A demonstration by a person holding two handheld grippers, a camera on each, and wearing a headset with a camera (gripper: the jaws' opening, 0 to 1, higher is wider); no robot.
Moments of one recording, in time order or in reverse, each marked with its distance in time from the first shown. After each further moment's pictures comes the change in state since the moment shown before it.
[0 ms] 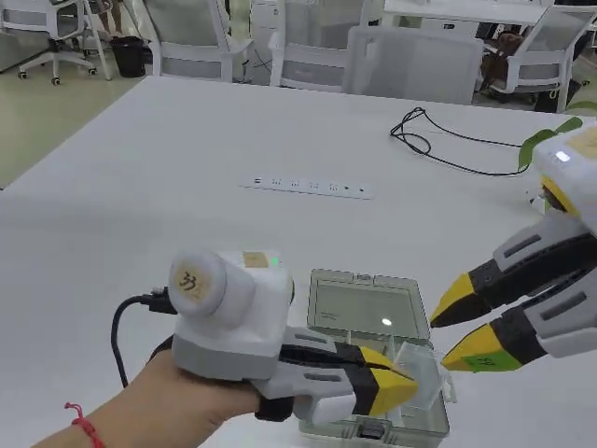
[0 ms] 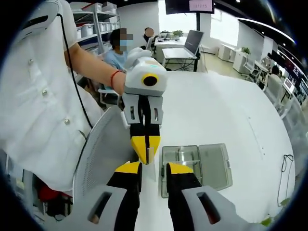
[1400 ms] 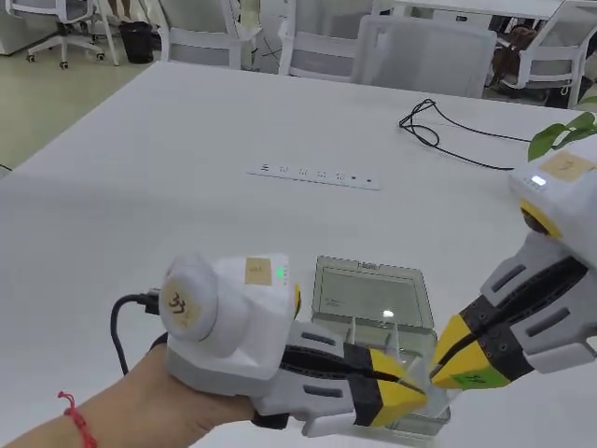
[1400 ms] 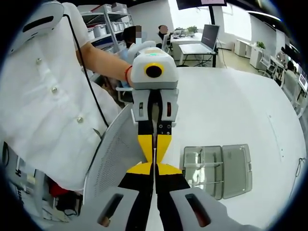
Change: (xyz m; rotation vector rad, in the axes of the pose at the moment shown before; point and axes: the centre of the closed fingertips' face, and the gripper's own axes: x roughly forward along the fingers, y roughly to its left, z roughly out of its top) left arm -0.004 -0.021 -0.006 0.185 0.000 -0.048; right arm 0.018 0.029 -0.004 -0.010 0.022 0.158
